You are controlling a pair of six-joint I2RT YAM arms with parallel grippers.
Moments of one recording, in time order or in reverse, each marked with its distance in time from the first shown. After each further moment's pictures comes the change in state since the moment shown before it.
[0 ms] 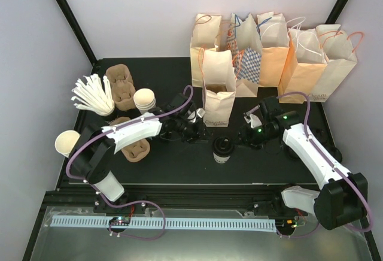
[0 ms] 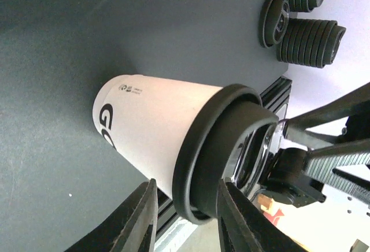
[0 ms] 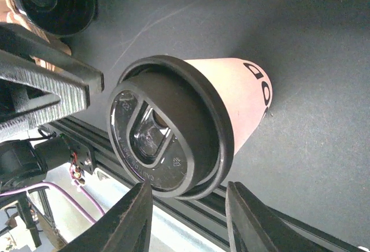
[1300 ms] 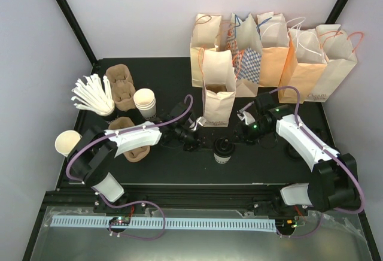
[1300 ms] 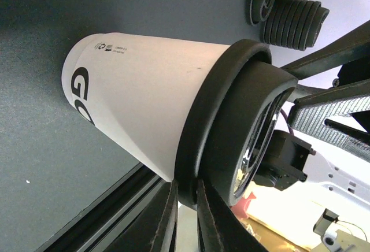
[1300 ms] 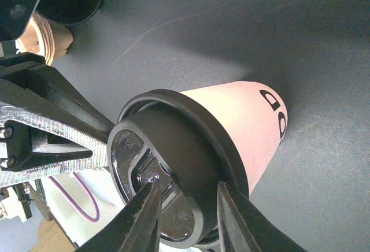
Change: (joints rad) left arm -0.042 -0.042 -0.169 0.226 0.084 -0.159; right arm 0.000 0.148 0.047 0.042 -0.061 -0.138
